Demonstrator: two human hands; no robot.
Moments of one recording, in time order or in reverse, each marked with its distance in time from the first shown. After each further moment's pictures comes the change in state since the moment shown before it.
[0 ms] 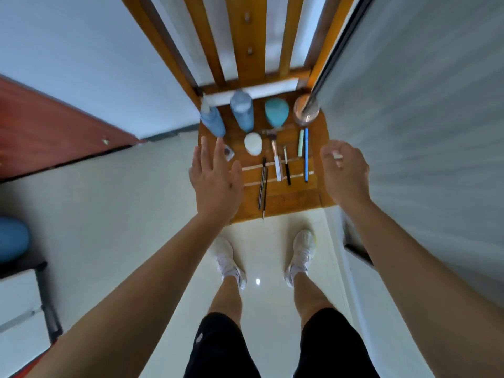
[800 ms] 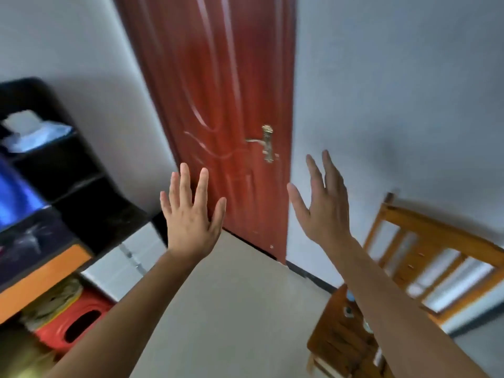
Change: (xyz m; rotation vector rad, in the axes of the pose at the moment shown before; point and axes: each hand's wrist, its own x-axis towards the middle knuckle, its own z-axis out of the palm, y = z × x) left_hand -0.357 -0.055 -0.449 0.265 1.008 -0.419; right_hand -0.351 -0.405 -0.090 0.118 0.089 -1.580
